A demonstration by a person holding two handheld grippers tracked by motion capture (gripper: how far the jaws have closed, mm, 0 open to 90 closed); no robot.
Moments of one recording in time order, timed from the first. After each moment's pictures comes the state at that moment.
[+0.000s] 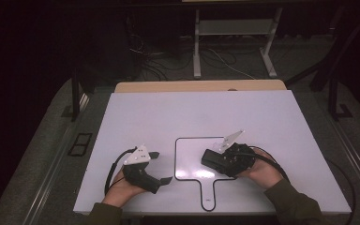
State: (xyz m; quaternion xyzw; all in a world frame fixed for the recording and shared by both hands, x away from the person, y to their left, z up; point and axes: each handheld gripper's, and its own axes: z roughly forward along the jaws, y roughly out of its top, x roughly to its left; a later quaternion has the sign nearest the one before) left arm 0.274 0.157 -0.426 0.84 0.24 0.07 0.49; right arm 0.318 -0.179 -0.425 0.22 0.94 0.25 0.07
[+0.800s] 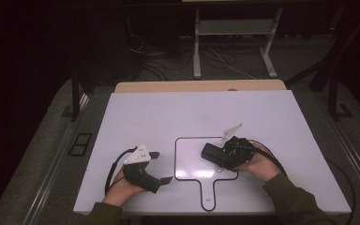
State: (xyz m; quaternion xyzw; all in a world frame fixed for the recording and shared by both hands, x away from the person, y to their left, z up) left arm 0.275 0.157 -0.427 0.84 0.24 0.07 0.48; right arm 0.340 -0.180 -0.426 0.24 0.93 0.26 0.07
